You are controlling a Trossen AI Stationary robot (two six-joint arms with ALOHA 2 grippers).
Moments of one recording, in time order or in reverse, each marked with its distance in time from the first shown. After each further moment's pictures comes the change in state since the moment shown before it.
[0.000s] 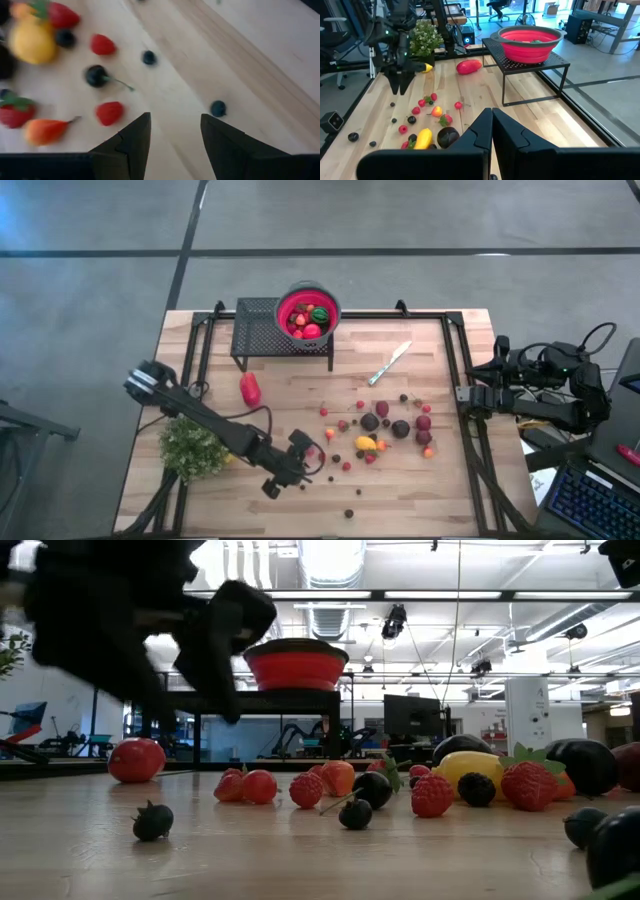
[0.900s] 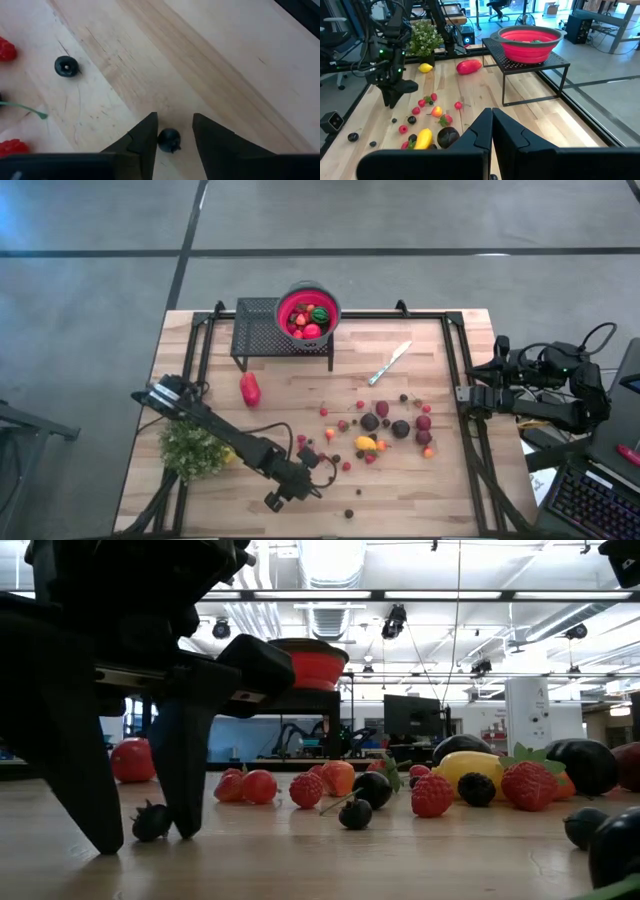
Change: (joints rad) left arm -0.010 0.198 0.101 0.010 0.182 -0.027; right arm 0.000 0.000 0.000 0.000 0.000 0.000
